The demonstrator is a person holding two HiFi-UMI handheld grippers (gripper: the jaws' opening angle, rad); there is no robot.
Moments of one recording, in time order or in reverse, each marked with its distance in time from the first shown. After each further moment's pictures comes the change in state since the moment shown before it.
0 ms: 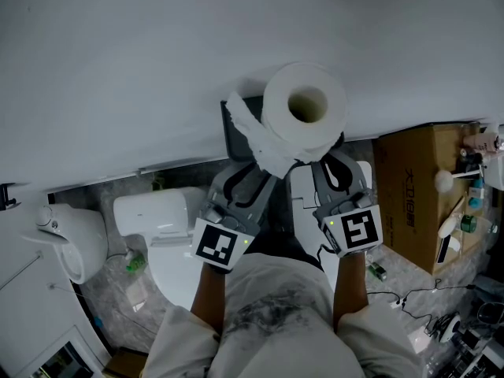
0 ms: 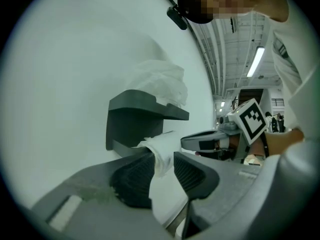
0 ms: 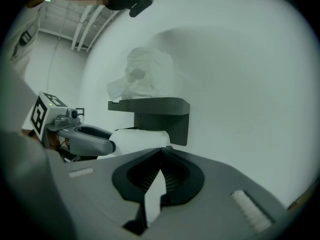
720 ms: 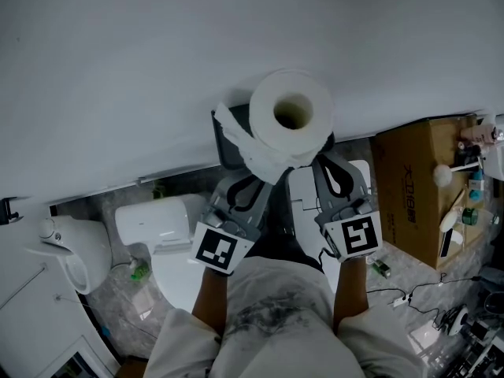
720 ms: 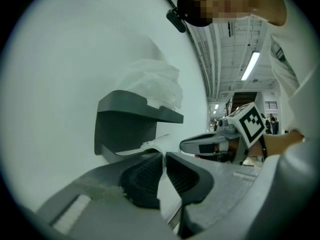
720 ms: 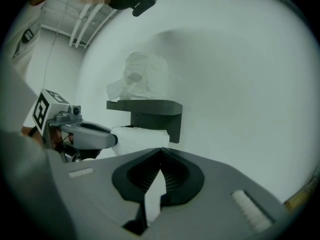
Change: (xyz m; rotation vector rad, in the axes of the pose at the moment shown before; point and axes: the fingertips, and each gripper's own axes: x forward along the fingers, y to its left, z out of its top) left arm 0.007 -0.012 0.007 0.004 -0.011 -0.074; right arm -0.014 -0.009 -0.002 -0.005 0.016 -0.051
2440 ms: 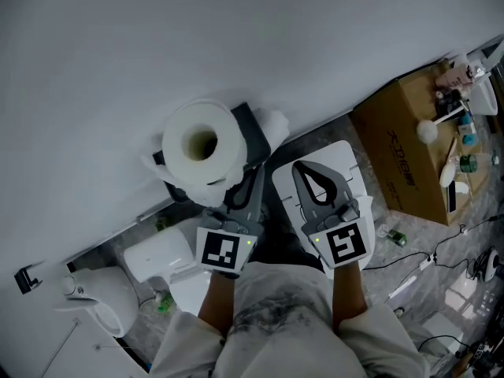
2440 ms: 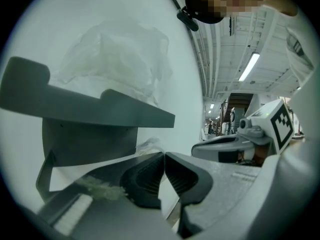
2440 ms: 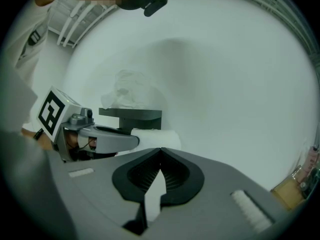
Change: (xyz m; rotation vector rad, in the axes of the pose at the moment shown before) left arm 0.067 -0.039 0.020 0.006 0.040 -0.069; right arm -0.049 -0.033 0.001 0.061 -0.022 -0.150
